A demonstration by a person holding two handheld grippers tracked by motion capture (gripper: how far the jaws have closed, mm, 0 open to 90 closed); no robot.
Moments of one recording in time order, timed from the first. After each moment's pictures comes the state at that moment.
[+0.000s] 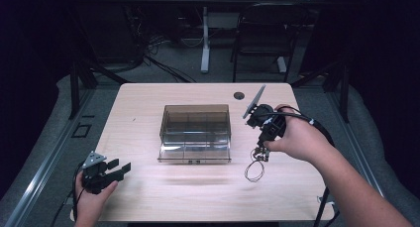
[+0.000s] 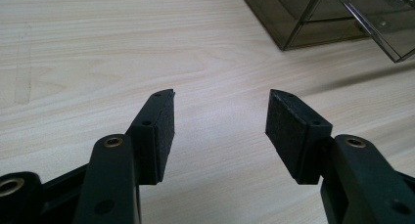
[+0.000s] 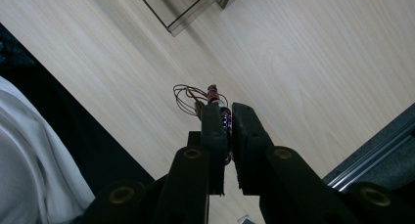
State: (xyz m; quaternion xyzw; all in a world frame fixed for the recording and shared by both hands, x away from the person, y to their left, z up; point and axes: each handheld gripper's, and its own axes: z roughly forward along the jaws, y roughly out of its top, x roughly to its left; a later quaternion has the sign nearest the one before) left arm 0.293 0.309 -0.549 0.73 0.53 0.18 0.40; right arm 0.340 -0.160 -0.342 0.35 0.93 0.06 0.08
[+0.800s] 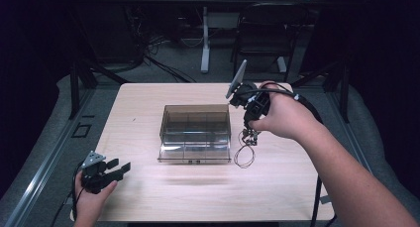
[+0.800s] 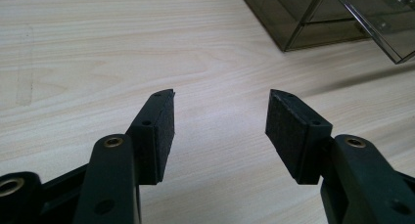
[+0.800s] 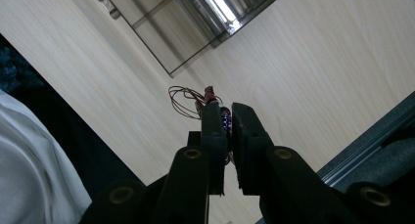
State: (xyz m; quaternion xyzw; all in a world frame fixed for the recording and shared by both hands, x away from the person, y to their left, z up) left arm 0.294 0.311 -0.549 0.73 0.53 0.18 0.40; right arm 0.358 -0.120 -0.293 0.33 0.93 0.06 0.11
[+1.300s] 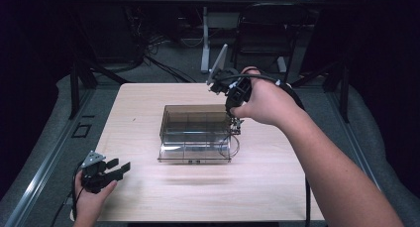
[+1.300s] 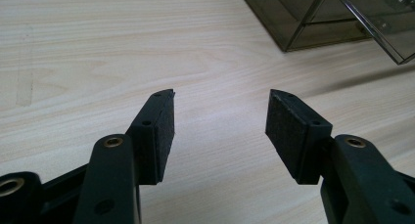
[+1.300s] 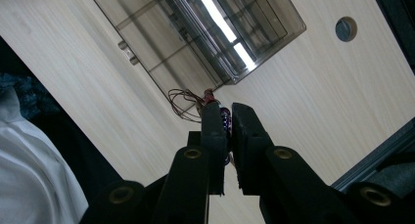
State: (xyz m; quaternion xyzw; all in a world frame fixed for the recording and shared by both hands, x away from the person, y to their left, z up) left arm 0.295 0.312 -0.549 0.73 0.53 0.17 0.39; right arm 0.372 -0.084 -0.272 0.31 0.94 0.08 0.12
